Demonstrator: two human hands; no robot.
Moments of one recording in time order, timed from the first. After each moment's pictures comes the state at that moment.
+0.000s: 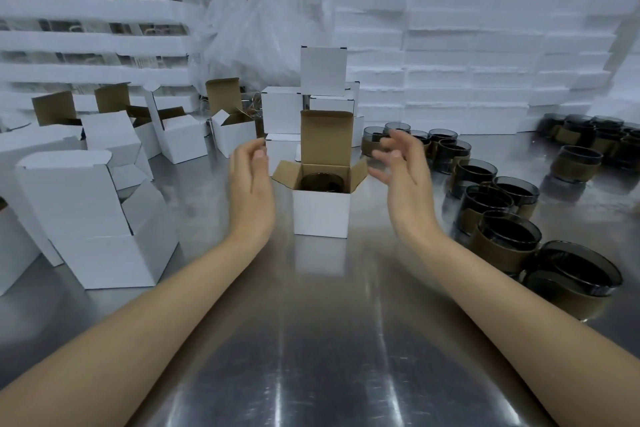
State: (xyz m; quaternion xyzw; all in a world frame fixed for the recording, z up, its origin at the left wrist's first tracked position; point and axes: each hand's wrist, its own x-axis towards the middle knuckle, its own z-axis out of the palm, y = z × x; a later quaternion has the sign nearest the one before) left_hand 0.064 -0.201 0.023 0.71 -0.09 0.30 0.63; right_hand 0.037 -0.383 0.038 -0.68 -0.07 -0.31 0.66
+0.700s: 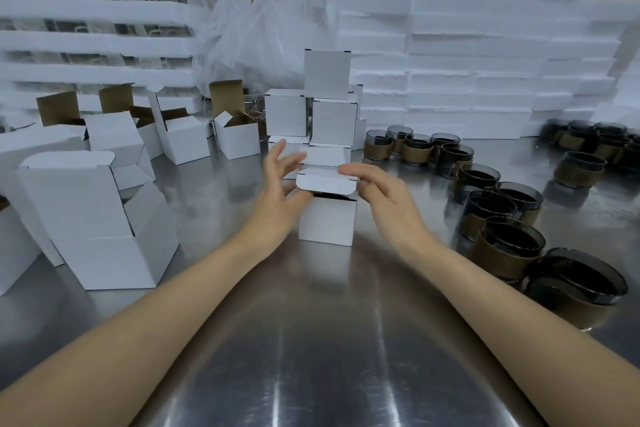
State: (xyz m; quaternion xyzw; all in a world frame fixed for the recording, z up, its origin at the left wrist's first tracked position) left_hand 0.059 -0.207 0.018 0.72 -0.23 0.13 0.64; right_hand 0.039 -0.379 0.028 -0.75 -0.17 -0.18 0.61
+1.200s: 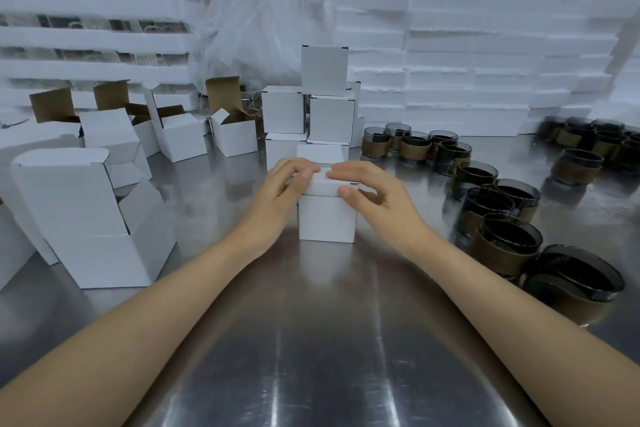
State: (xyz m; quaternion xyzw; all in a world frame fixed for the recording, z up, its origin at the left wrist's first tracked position) left_hand 0.067 -0.201 0.015 0.74 -0.29 0.12 0.60; right_hand 0.038 -0.387 0.022 -0.78 -0.26 -0.20 0.53
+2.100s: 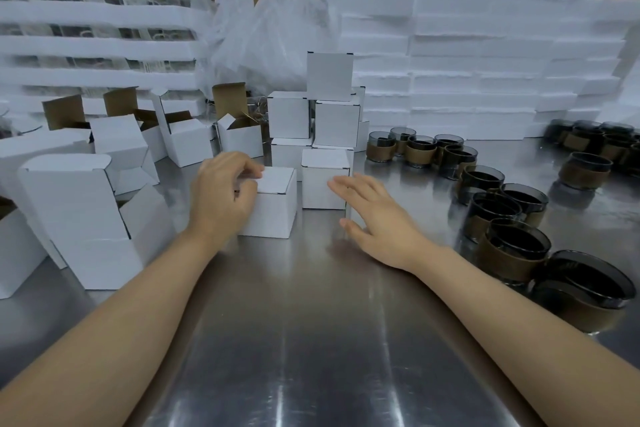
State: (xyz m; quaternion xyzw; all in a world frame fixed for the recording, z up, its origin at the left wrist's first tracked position) left_hand 0.087 -0.139 0.022 0.83 -0.21 0.41 0.33; right_hand 0.051 -0.396 0.003 -0.93 -0.26 -0.19 0.17
